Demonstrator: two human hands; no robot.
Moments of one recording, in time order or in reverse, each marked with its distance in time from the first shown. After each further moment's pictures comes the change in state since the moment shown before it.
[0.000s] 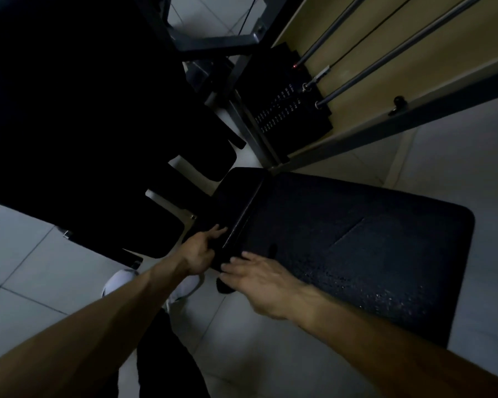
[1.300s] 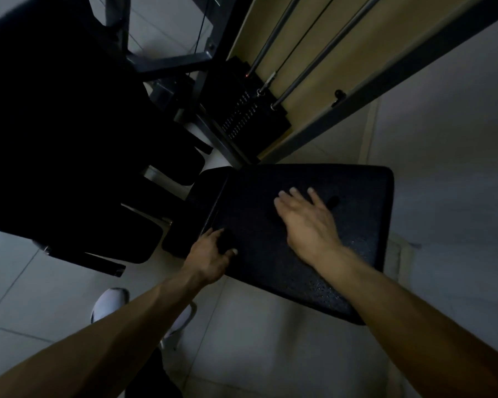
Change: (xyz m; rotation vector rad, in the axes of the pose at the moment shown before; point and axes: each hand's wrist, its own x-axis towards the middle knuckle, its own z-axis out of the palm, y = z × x) left_hand -0.057 0.083 0.067 0.193 0.149 0.018; right_hand -0.102 0.044 -0.046 -0.165 0.497 0.632
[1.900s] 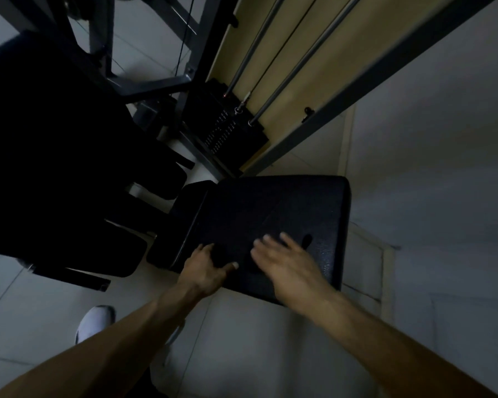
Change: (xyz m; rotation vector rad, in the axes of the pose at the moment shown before) left_hand -0.031 0.037 0.012 -0.032 0.020 -0.060; right_hand -0.087 -0.003 -0.013 -0.045 -0.045 -0.245
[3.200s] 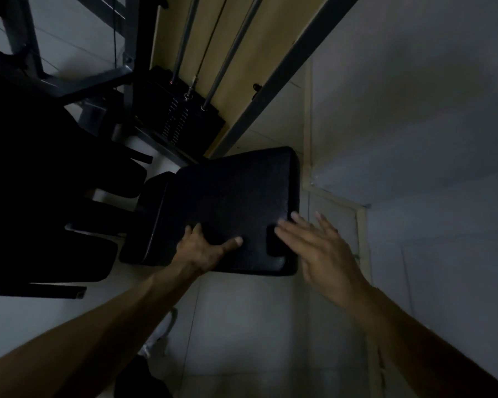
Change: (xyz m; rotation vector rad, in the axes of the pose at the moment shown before) left_hand -0.009 0.055 0.026 -0.020 -0.056 0.012; right_hand -0.119 0.039 -0.028 0.085 0.364 0.233
